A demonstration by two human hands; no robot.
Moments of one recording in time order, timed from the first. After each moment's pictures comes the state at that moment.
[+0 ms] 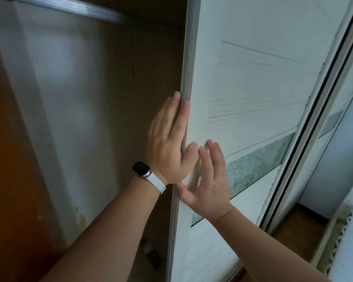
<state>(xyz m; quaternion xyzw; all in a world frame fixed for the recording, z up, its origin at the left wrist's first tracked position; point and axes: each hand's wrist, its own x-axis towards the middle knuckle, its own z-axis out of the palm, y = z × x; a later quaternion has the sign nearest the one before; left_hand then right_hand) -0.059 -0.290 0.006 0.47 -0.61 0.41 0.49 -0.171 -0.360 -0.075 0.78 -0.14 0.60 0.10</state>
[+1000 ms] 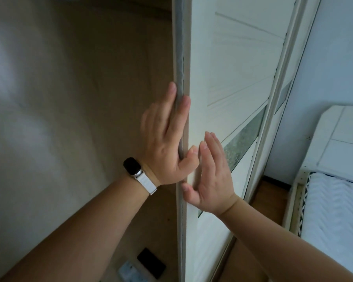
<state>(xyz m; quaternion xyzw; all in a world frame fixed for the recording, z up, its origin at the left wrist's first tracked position) -0.127 -0.553 0.009 0.35 -0.69 0.39 0.49 -0.259 -0.604 -0.077 0.77 -0.15 0.60 0.16</state>
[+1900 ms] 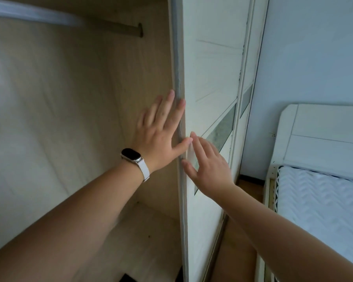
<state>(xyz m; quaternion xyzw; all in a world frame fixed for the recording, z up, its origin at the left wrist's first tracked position) -0.161 -0.656 0.018 0.48 -0.72 0.41 0.29 -0.334 -0.669 -0.066 0.79 -0.46 0.39 0.13</state>
